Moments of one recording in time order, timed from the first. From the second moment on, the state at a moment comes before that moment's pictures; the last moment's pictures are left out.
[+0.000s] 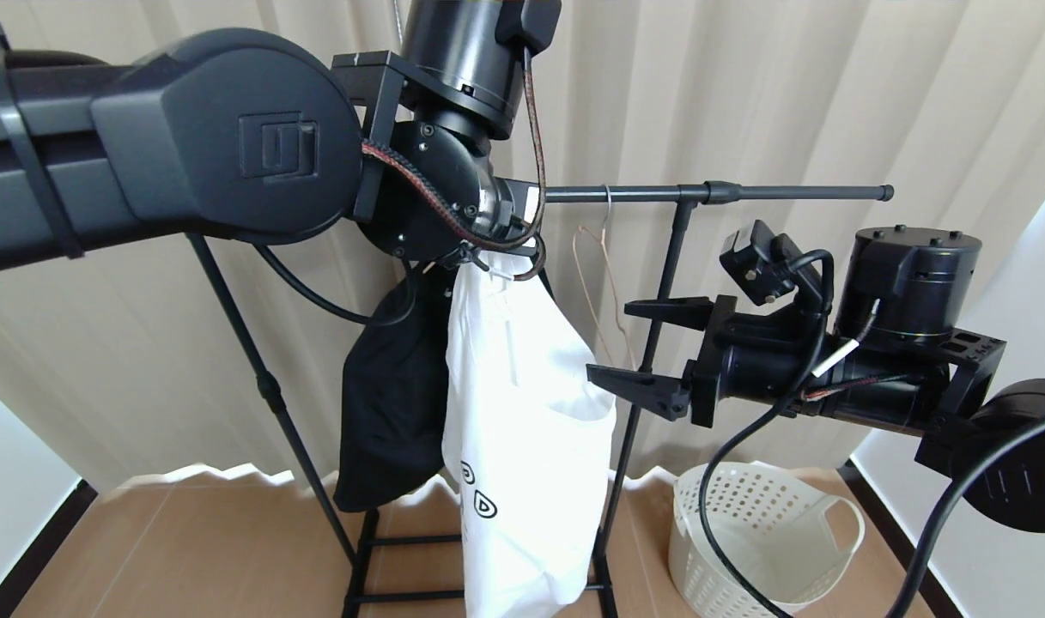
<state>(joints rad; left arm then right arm) -0.77 1.97 -1.95 0.42 0.66 -0.12 0.48 1.74 -0.84 -0.72 0.54 -0.13</state>
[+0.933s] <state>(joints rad) -0.77 1.88 -1.86 0.42 0.49 -0.09 0.53 1.79 -0.82 -0.73 0.45 -0.13</state>
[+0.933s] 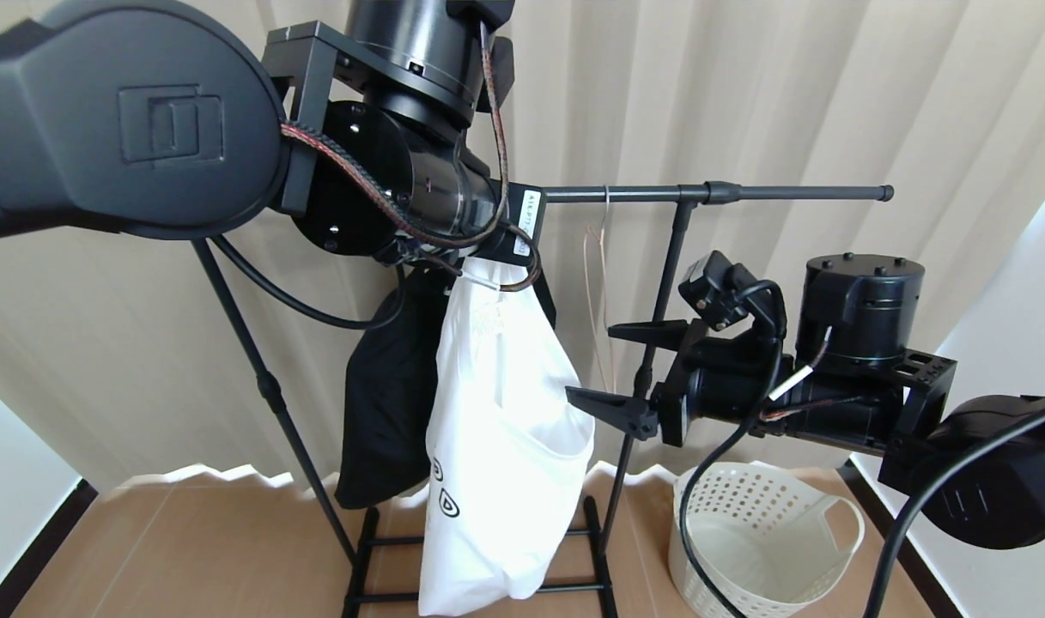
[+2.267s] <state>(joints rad) -0.77 1.87 -1.84 0.42 0.48 -0.11 0.51 1.91 -0.96 -0.73 0.27 -0.06</state>
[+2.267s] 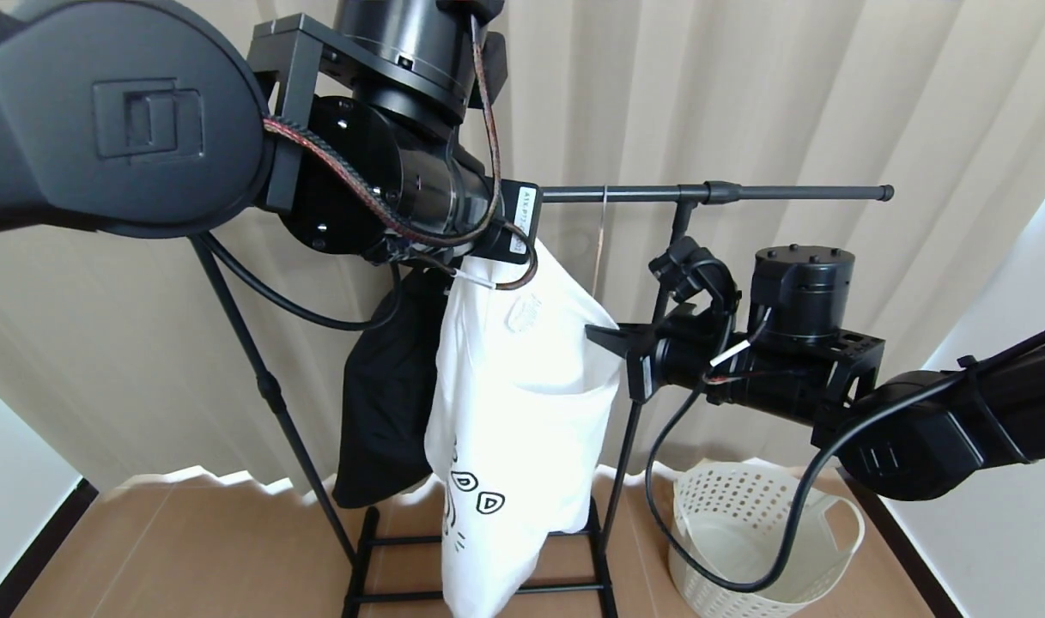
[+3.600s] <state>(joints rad) -0.74 1.68 -1.44 0.36 0.22 -0.15 0.44 1.59 -0.64 -0.72 0.17 -0.22</state>
